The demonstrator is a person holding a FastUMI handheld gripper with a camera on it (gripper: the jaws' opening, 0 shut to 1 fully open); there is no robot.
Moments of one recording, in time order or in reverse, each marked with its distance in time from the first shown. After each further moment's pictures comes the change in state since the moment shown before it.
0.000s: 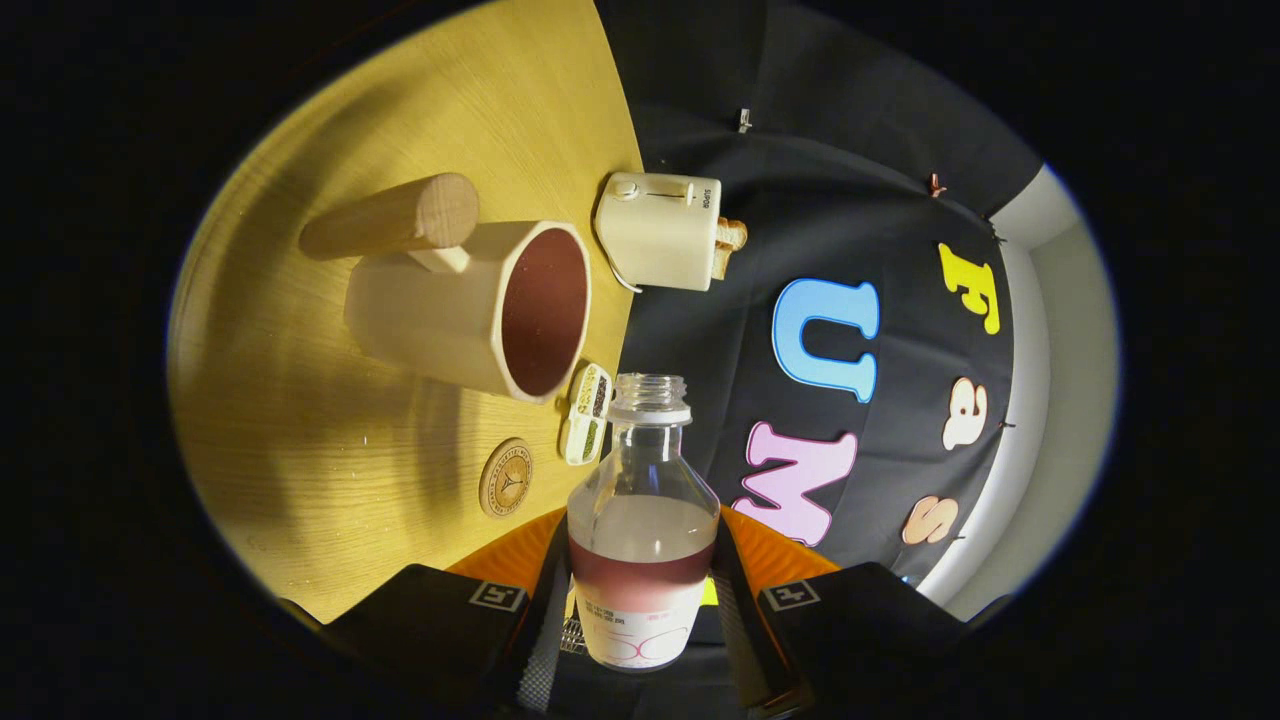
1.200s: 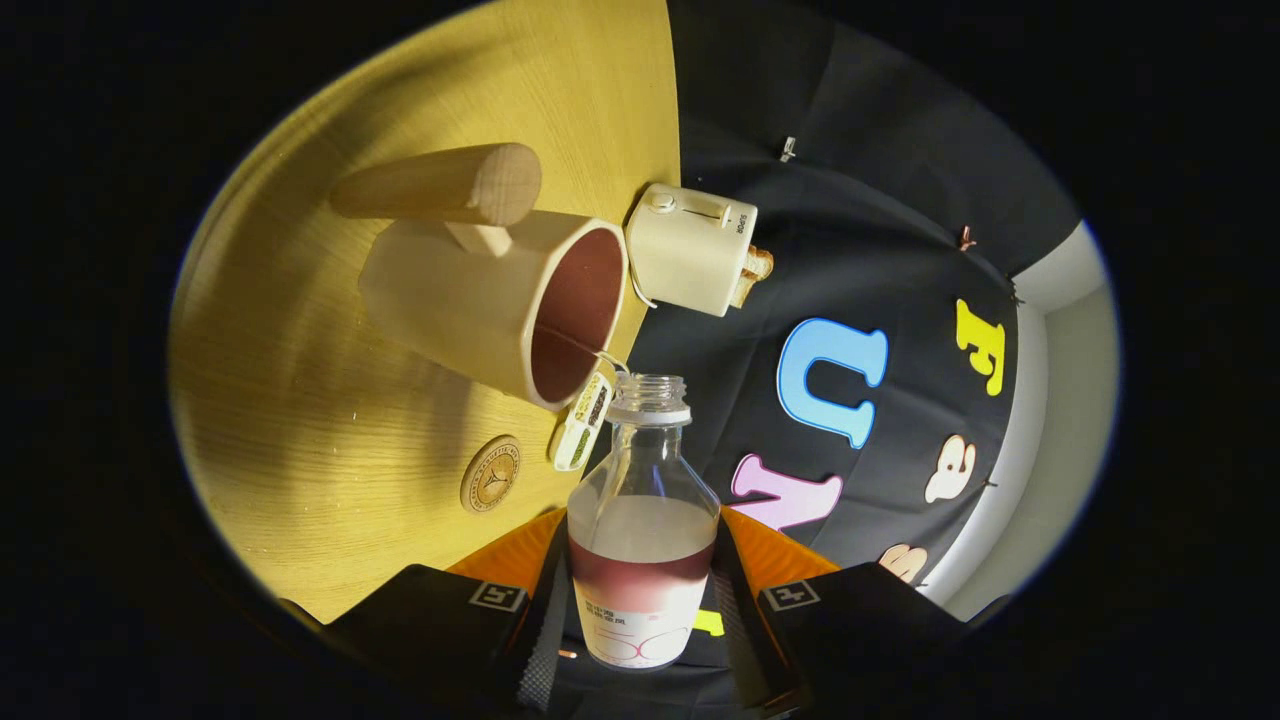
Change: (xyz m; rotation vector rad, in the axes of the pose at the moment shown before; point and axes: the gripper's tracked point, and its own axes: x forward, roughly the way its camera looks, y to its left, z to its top) arm 0.005 0.000 0.009 -0.161 -0.056 -0.001
